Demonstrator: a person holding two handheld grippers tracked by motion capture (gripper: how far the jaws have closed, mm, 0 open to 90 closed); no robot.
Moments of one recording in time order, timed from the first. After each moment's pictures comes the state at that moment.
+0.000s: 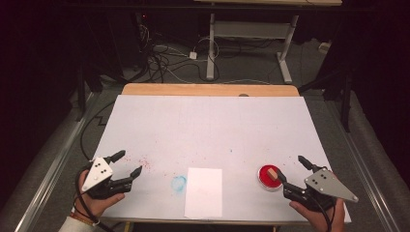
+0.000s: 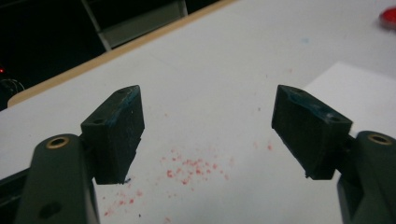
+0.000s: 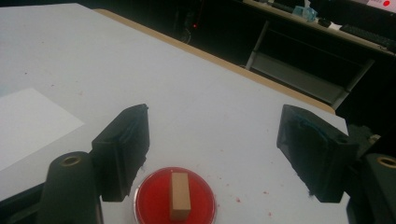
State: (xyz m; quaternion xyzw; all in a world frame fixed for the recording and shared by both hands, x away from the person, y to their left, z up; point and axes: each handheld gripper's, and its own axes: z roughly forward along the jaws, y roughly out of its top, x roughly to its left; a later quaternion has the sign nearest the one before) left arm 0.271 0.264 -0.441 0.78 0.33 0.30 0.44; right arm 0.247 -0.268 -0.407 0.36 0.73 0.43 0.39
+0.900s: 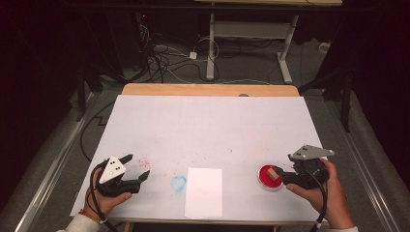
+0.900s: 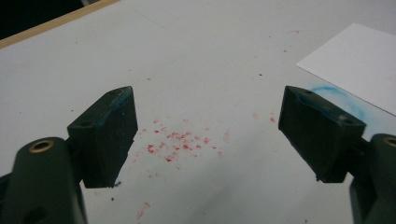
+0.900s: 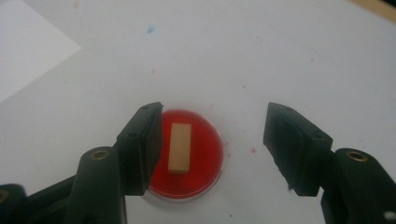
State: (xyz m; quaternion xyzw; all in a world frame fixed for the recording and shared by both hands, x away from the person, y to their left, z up) left arm 0.288 0.258 -0.461 0.80 0.35 0.25 0.42; right arm 0.307 -0.263 -0.397 0.40 0.84 0.28 0.24
